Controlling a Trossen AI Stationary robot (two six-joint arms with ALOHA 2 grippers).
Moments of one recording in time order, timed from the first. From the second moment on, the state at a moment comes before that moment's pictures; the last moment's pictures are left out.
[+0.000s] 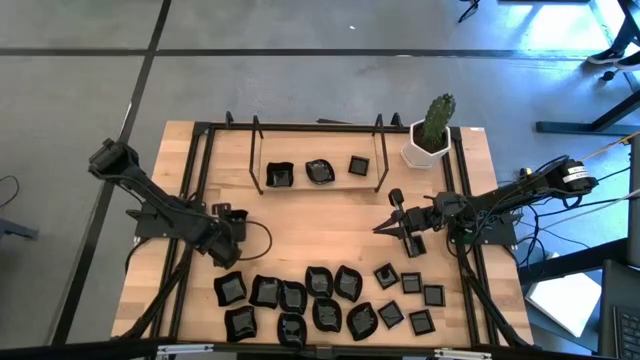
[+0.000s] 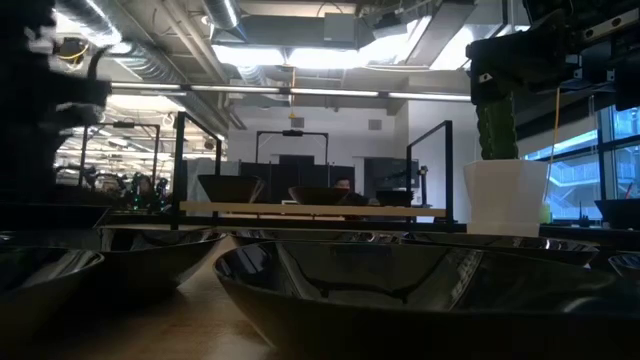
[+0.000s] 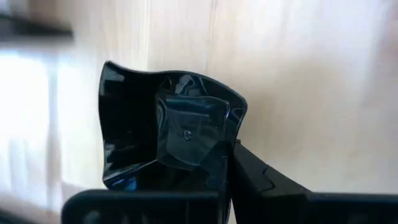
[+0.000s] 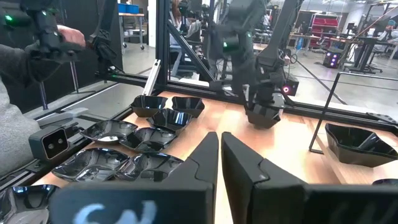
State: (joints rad) left arm -0.60 1.24 0.61 -0.90 -0.37 -0.69; right arm 0.18 1.01 0.17 0.85 -0.07 -0.11
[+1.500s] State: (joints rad) left arm 0.02 1.66 1.19 -0.90 -0.54 -0.17; right arm 0.18 1.01 0.17 0.84 -0.07 -0.11
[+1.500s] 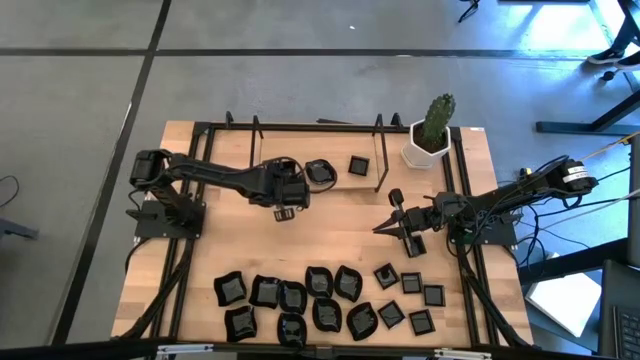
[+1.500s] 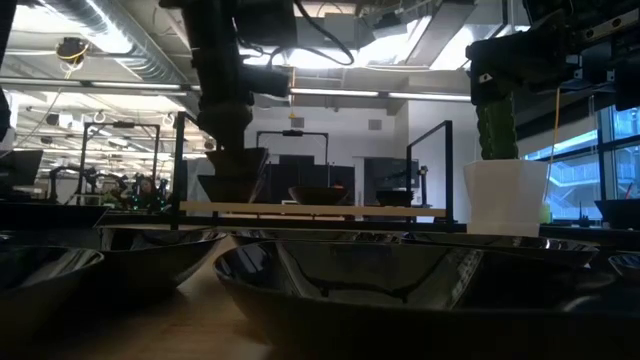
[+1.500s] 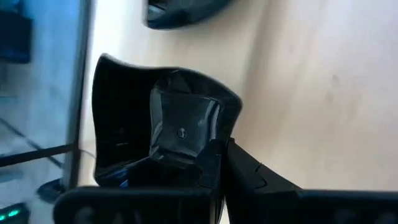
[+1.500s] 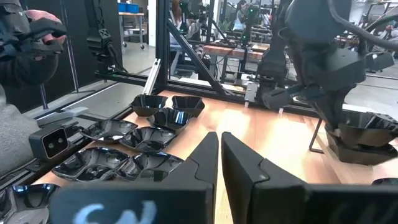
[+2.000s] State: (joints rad) left arm 0.02 1.66 1.19 -0.91 -0.54 -0.14; right arm 0.18 1.01 0.17 0.84 -0.07 -0.11
